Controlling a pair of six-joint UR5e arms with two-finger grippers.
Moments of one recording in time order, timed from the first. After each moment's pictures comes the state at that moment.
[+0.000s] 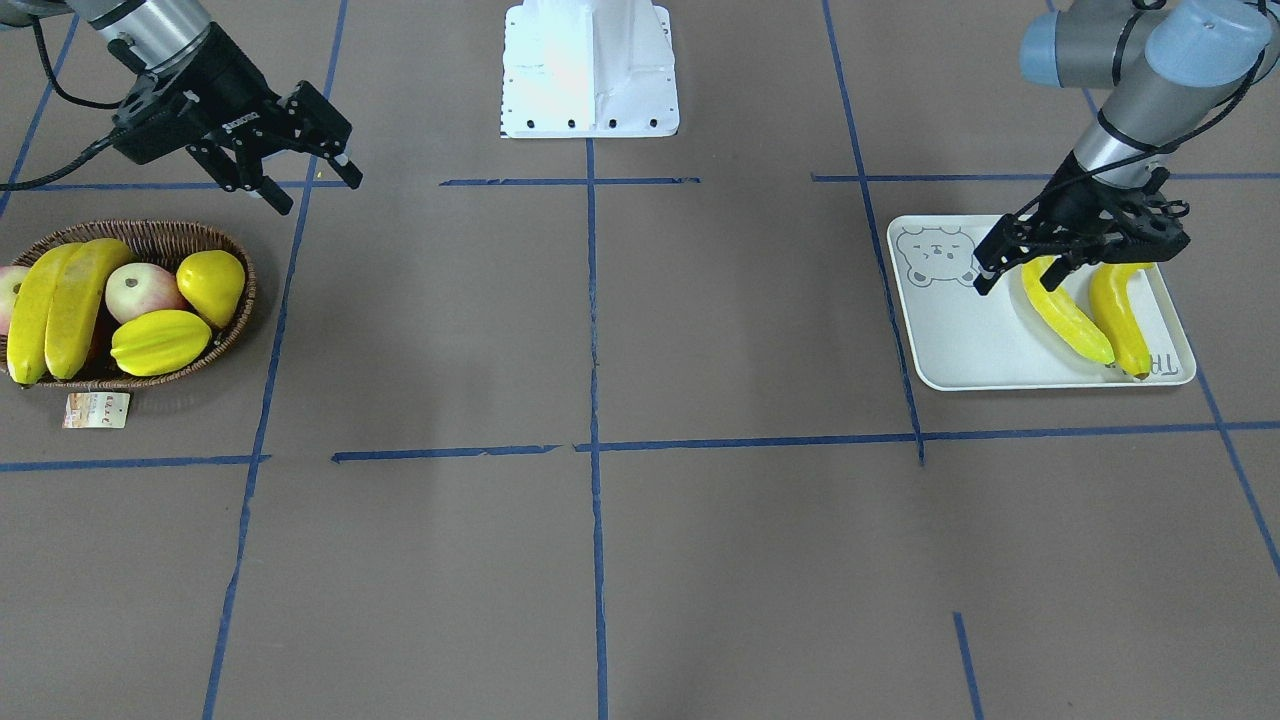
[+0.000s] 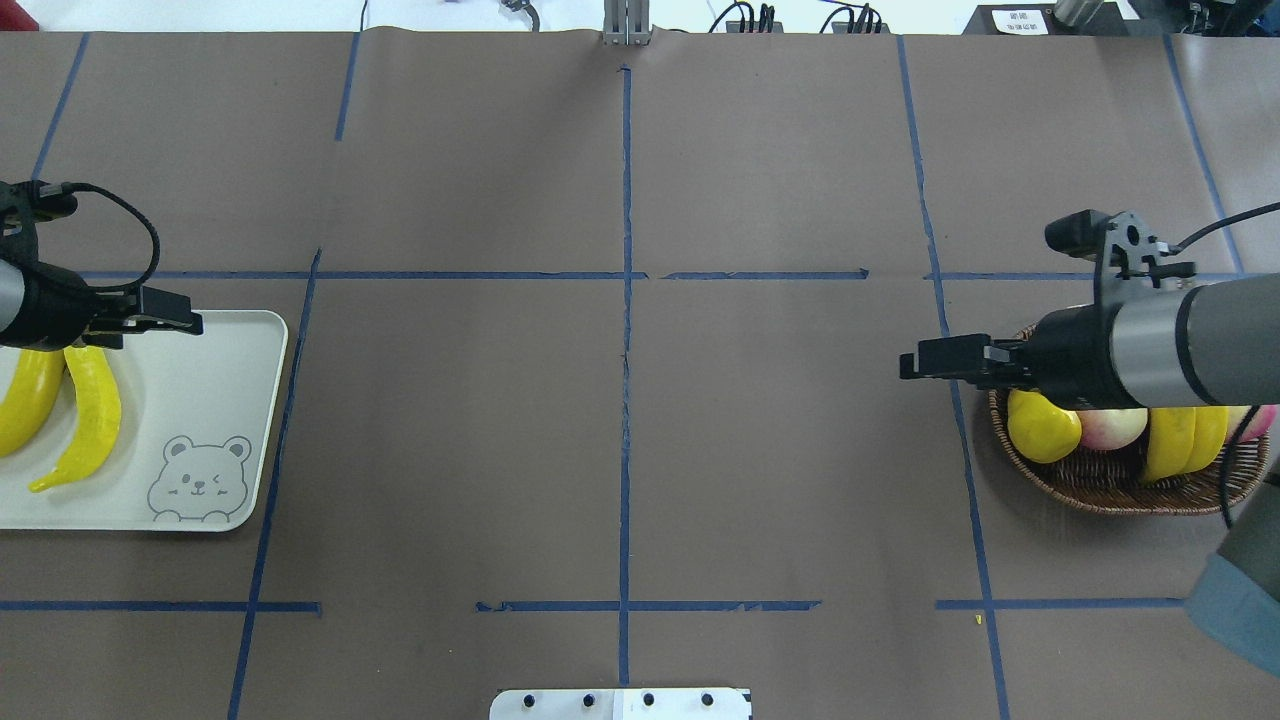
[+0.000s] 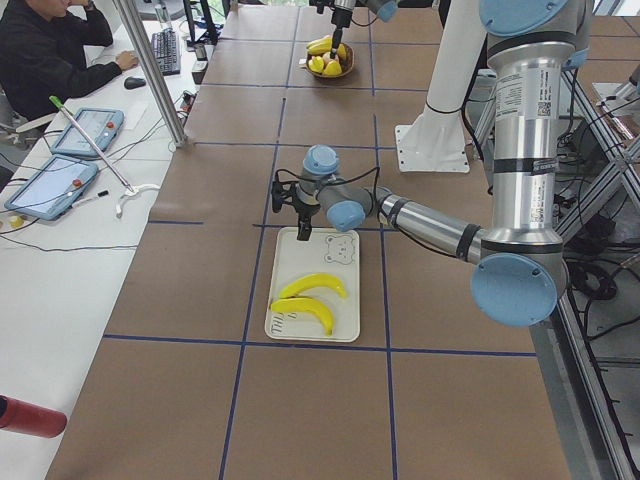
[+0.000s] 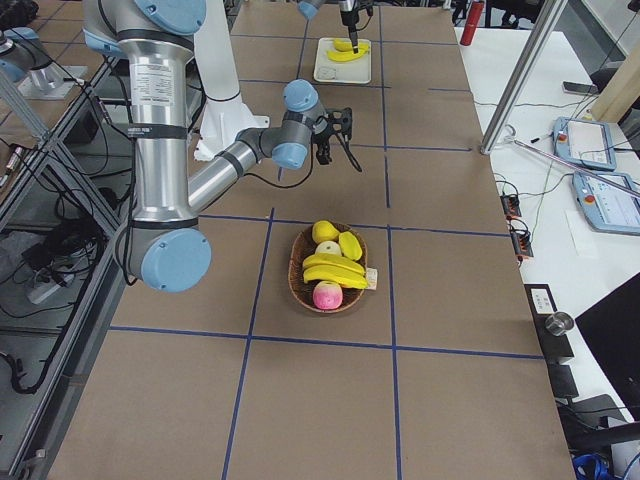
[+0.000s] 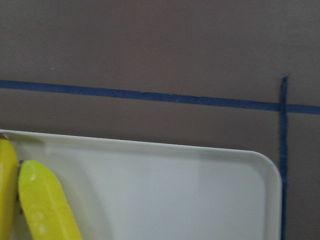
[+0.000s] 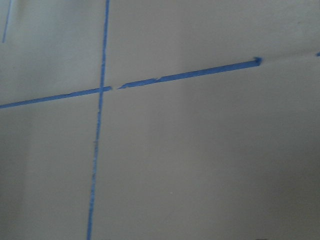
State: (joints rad) left arm -0.90 -1.54 -1.91 -2.15 -2.07 -1.18; right arm 0.72 -1.64 2.16 -0.97 1.97 1.24
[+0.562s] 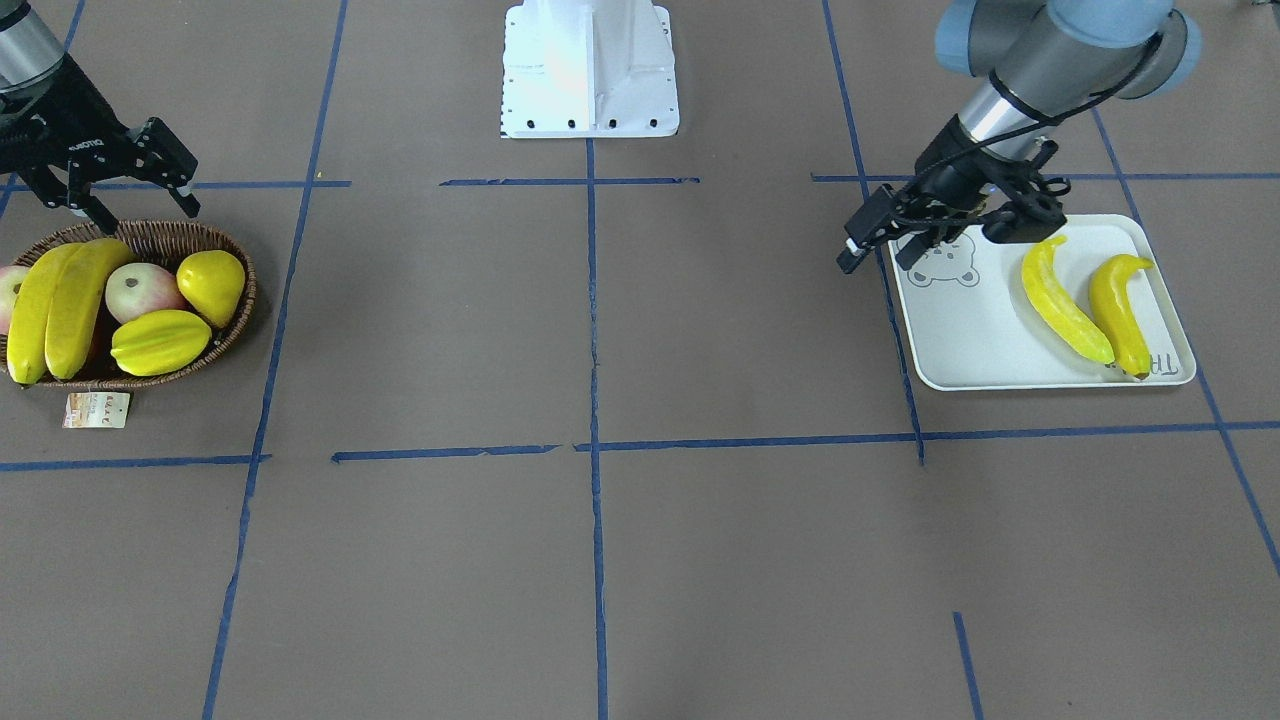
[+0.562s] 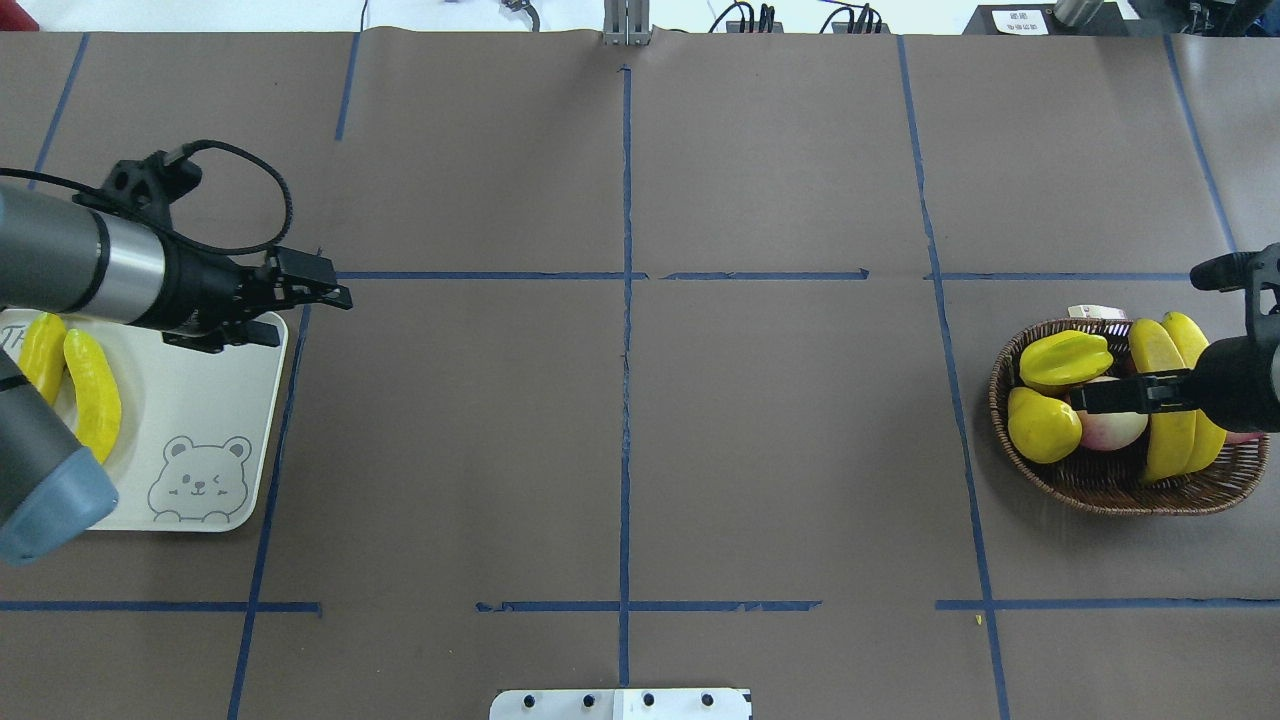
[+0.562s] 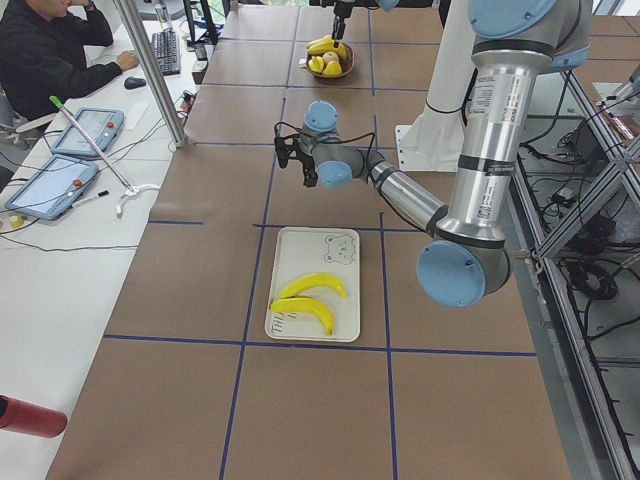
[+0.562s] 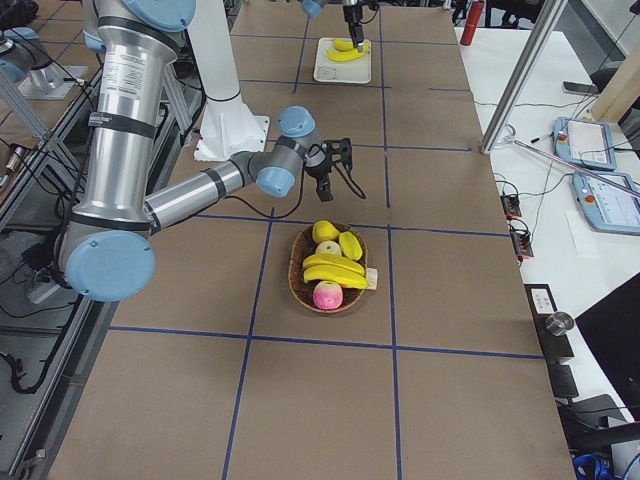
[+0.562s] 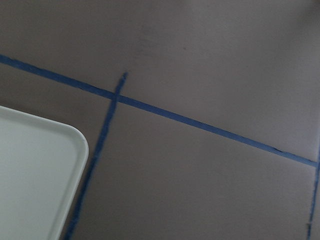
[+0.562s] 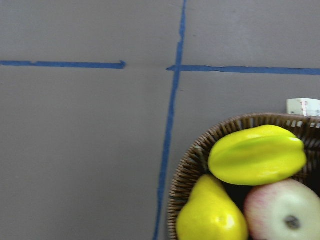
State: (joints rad) left arm -0.75 -1.76 -1.94 -2.15 -2.03 -1.55; right arm 0.82 -1.89 2.13 -0.97 1.95 0.95
